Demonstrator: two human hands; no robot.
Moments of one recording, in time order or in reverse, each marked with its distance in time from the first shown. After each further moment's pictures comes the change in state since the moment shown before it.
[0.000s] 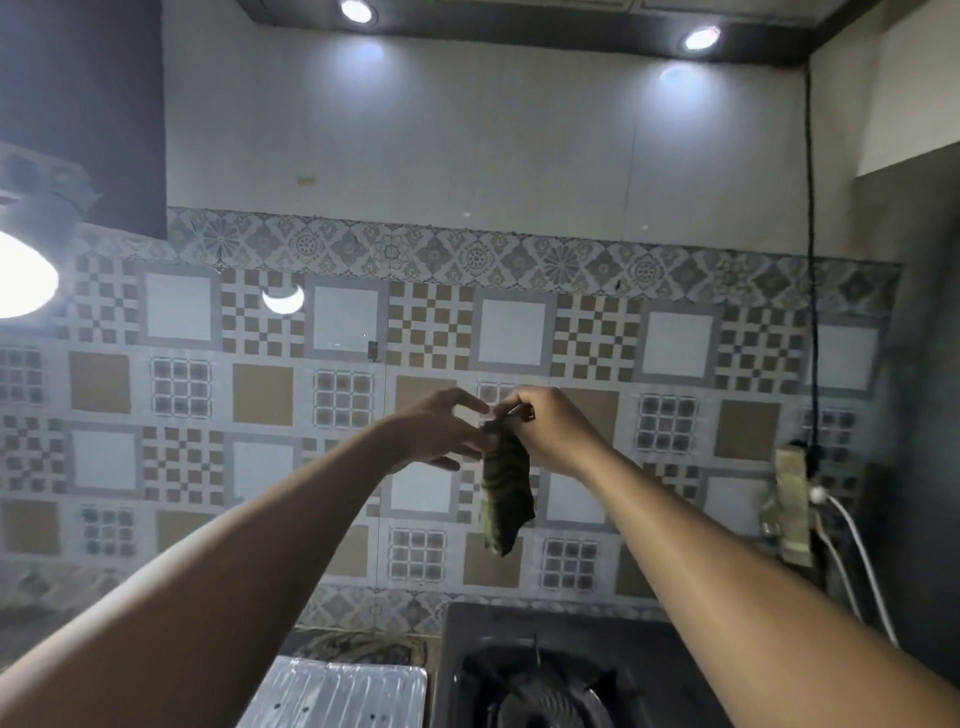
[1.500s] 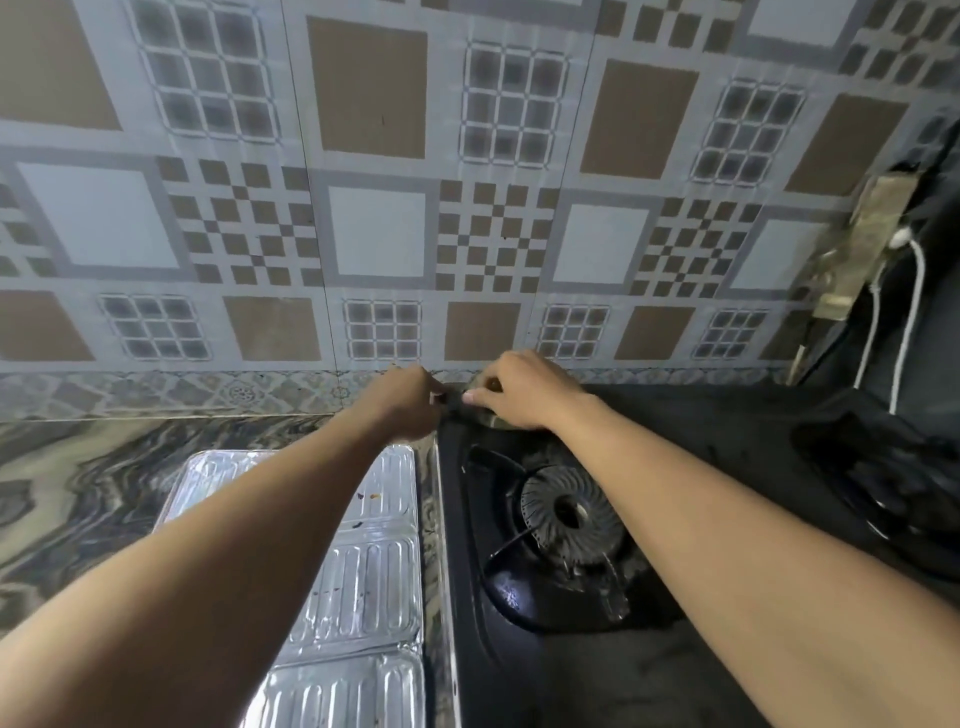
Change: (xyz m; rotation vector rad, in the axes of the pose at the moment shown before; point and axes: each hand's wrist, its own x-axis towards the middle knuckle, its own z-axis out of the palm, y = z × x) left_hand 0.081 -0.288 0.095 0.695 -0.178 -0.055; right_hand -0.035 0.175 0.207 -0.509 -0.468 0.299
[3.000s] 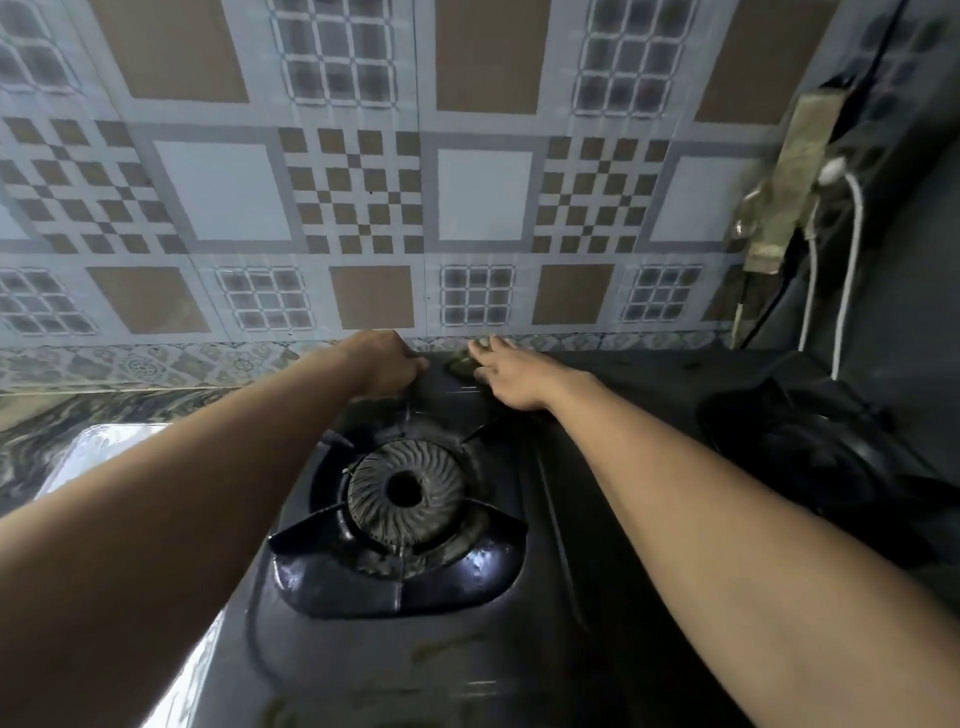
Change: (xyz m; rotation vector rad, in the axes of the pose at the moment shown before) left_hand 0.058 0.124 0.041 0.153 -0.135 -0.195; right_hand -0.018 0.174 0.006 0.110 -0.282 0.003
